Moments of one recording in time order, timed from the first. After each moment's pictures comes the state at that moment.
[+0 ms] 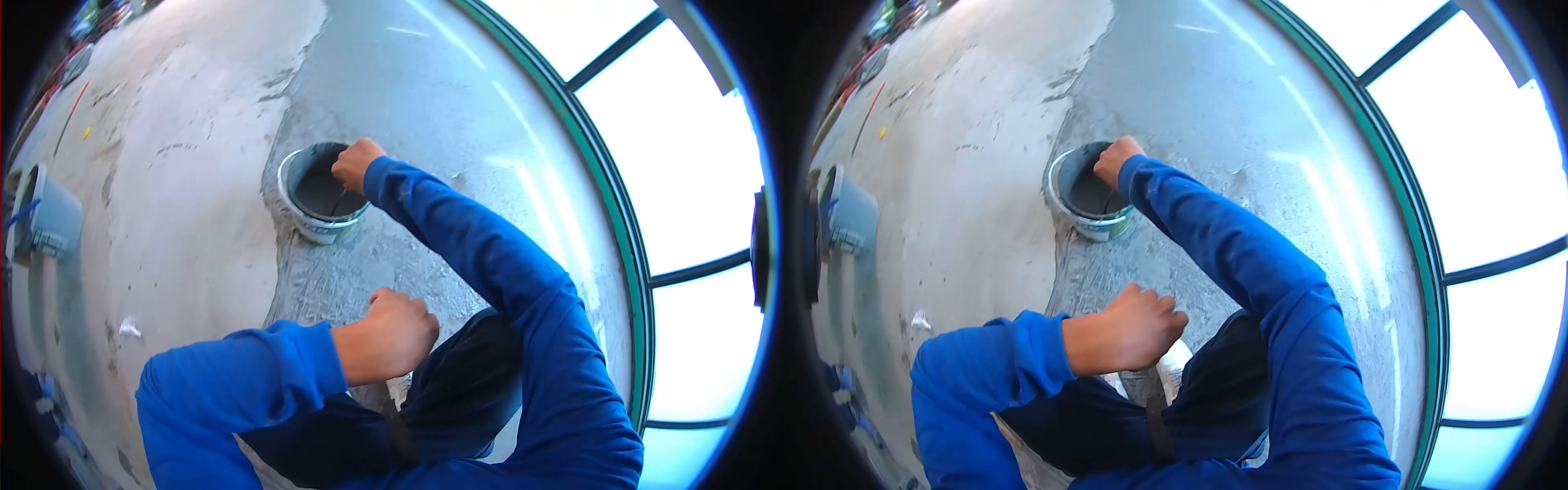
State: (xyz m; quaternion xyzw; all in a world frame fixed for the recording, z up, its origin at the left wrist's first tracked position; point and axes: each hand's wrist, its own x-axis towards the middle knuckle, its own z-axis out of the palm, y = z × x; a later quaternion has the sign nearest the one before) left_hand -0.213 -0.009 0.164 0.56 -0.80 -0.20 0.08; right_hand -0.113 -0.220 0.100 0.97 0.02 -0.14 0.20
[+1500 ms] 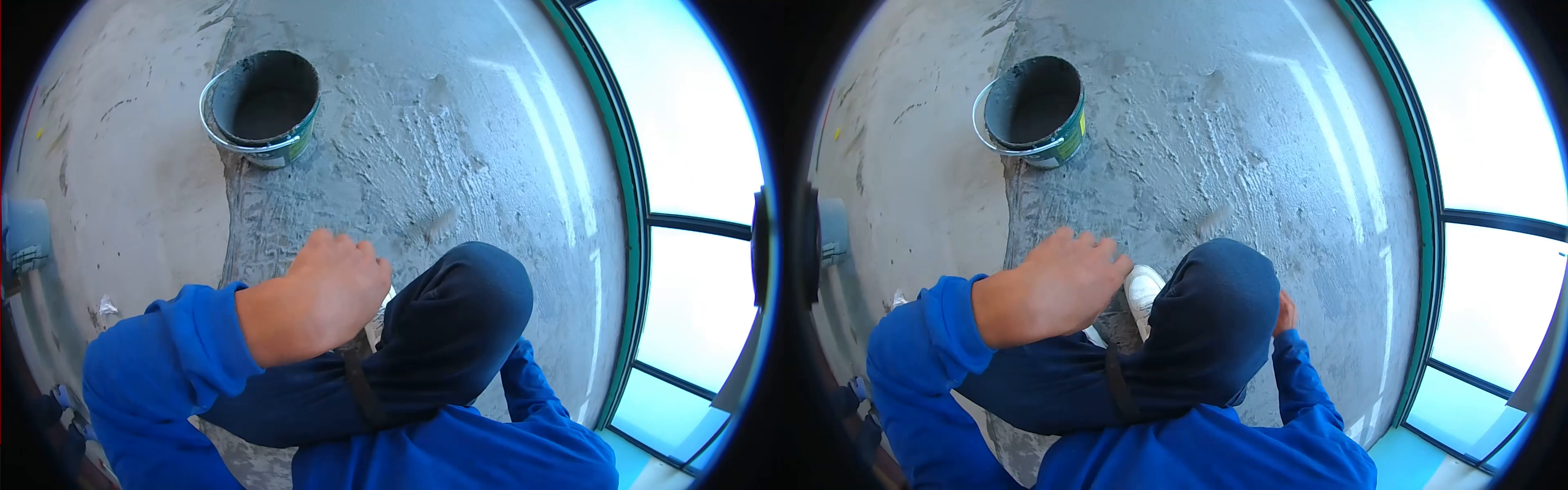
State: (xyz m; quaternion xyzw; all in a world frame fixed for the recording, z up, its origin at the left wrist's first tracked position) left_hand -0.213 -0.026 0.161 0.53 -0.80 -0.27 0.00; right_hand -0.703 -0.132 -0.038 0.83 -0.49 0.05 -0.25
